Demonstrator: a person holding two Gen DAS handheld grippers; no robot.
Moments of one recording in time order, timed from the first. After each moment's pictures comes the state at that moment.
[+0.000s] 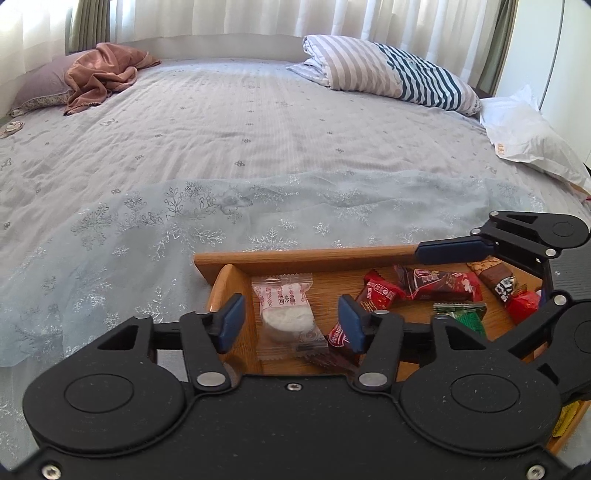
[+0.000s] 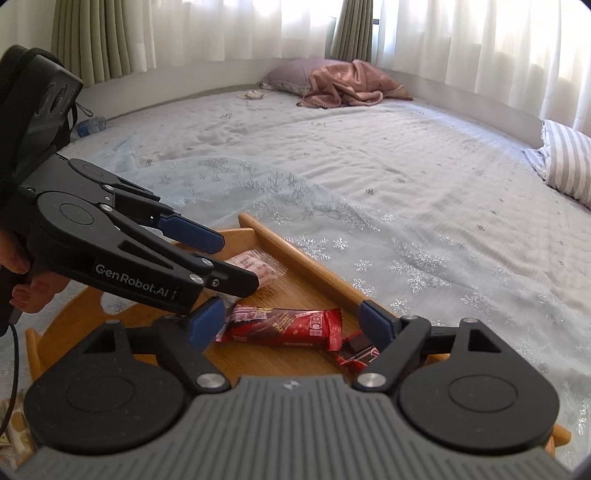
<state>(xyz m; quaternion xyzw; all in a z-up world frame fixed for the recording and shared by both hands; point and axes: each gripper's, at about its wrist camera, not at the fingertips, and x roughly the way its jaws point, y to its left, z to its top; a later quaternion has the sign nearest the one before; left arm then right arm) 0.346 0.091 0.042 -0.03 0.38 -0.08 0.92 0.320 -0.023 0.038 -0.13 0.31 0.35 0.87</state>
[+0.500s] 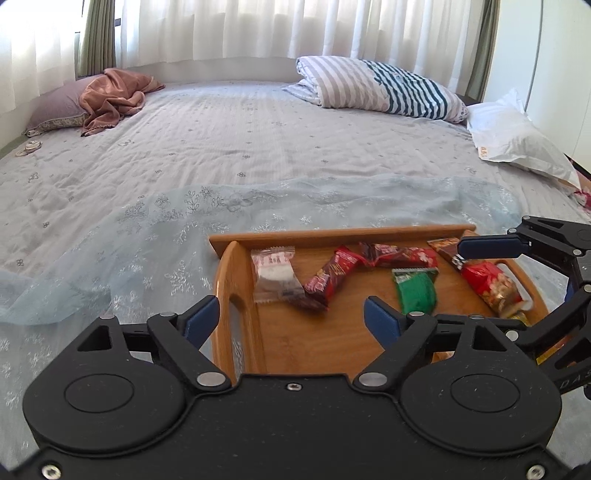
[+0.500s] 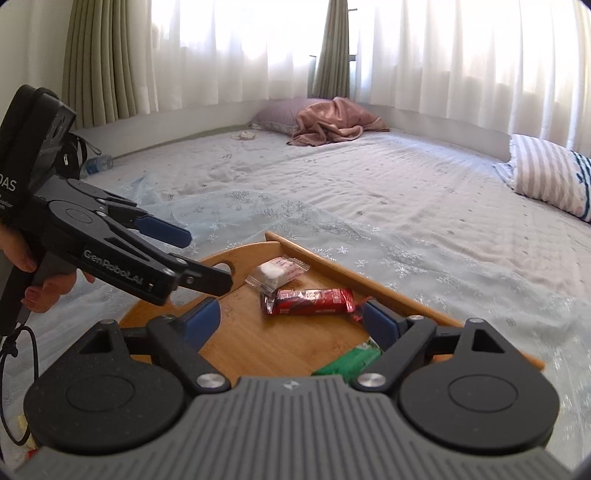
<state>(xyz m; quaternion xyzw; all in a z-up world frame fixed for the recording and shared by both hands) 0.251 0.086 0.079 -0.01 0.35 -0.08 0.93 0.228 -0.059 0.068 -0.08 0.26 0.33 0.91</state>
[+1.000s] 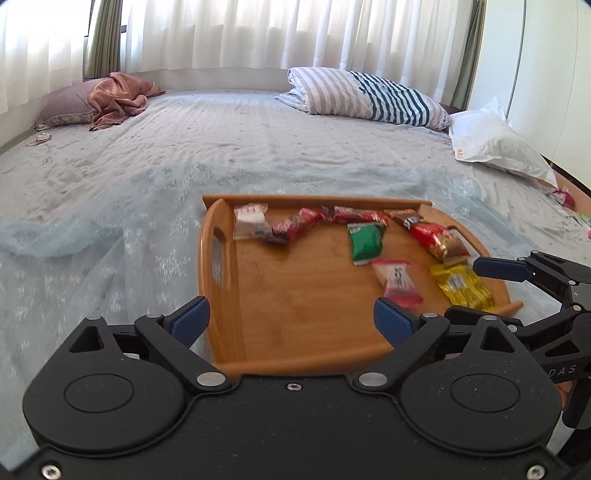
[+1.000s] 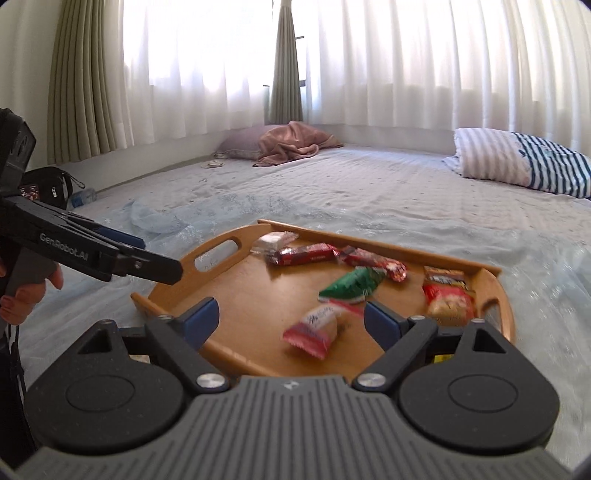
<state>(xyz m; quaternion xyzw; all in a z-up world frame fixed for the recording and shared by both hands) 0.138 0.076 0.076 -0.02 0.33 -0.09 0.94 0.115 -0.097 0.041 -0.02 0.22 0.25 0.94</state>
